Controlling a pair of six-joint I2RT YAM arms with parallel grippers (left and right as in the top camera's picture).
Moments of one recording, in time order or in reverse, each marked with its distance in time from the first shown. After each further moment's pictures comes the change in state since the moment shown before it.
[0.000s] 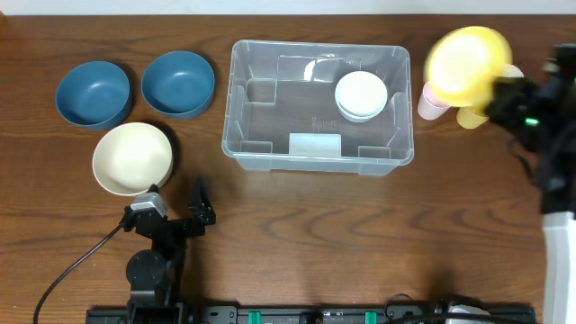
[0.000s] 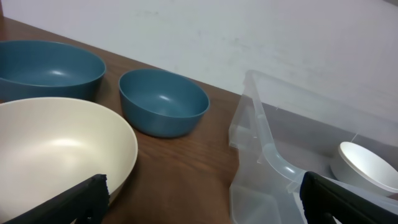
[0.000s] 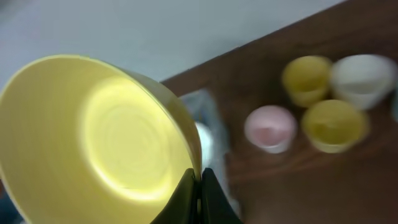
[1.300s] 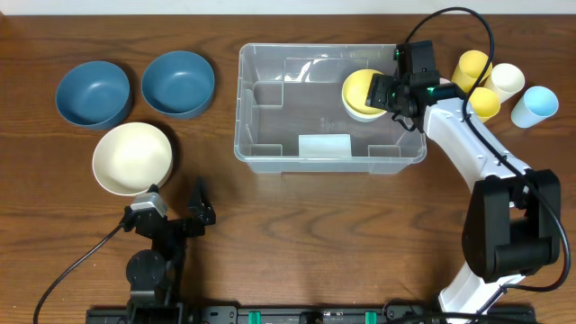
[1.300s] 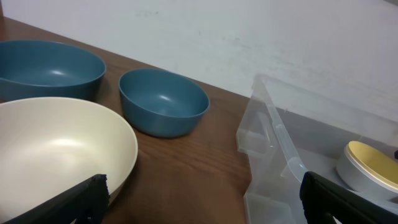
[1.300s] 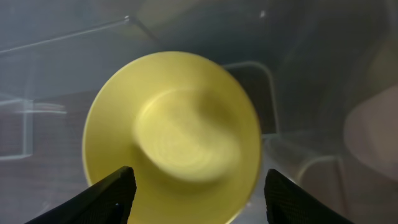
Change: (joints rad) left arm 0.000 0.000 0.000 0.000 0.000 0.000; right arm 0.318 0.681 -0.001 0.299 0.239 0.000
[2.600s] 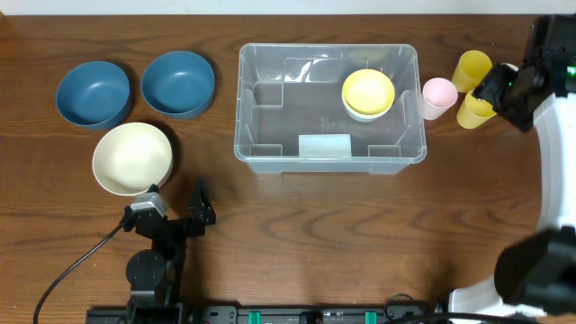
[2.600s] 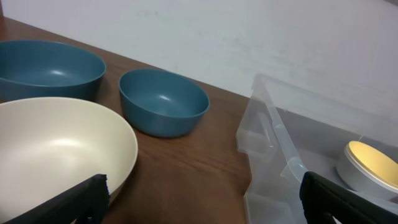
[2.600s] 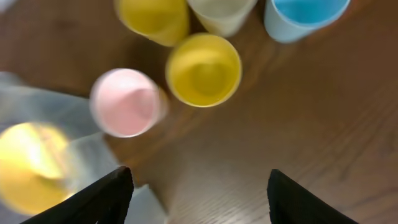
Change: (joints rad) left arm 0.000 0.000 0.000 0.000 0.000 0.000; right arm -0.394 -0.155 0.276 -0.621 0.100 0.075
